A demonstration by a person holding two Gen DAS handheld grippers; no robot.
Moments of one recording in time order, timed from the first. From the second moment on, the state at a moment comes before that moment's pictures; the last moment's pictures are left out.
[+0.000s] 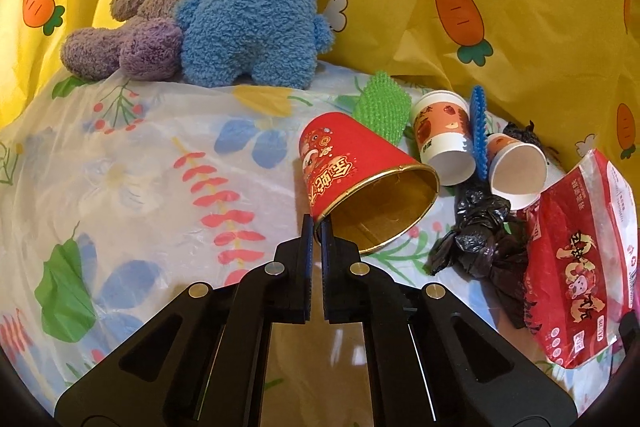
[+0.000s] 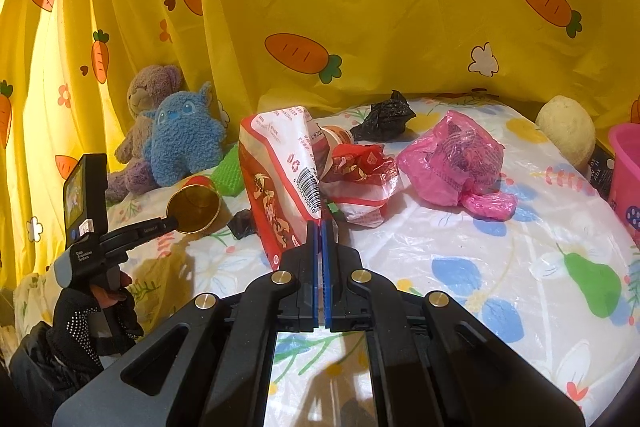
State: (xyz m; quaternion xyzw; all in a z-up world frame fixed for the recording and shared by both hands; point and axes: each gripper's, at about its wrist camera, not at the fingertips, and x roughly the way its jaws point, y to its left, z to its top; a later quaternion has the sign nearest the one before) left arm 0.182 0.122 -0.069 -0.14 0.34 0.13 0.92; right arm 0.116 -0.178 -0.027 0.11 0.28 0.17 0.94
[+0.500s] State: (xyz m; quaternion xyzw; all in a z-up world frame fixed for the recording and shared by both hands) left arm 0.140 0.088 -0.028 -0.15 0.28 0.04 0.95; right arm 0.079 -0.211 0.004 0.11 0.22 0.13 0.96
